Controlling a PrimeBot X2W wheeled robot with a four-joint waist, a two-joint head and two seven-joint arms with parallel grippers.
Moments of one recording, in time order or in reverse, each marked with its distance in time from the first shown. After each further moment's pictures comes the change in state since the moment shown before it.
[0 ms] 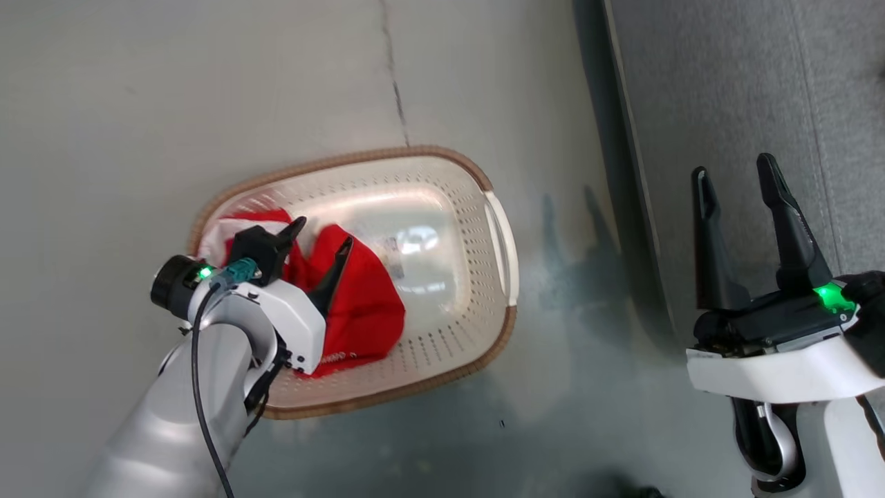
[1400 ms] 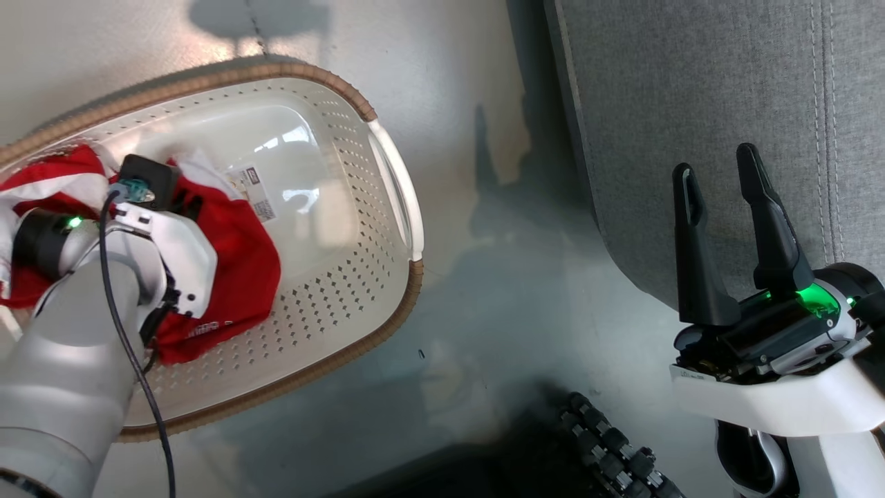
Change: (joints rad) left arm -0.269 0.127 -0.268 0.323 -0.231 -0.002 0.152; right arm 0.012 0.000 0.096 -0.118 0.110 0.000 -0.045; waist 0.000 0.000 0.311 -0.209
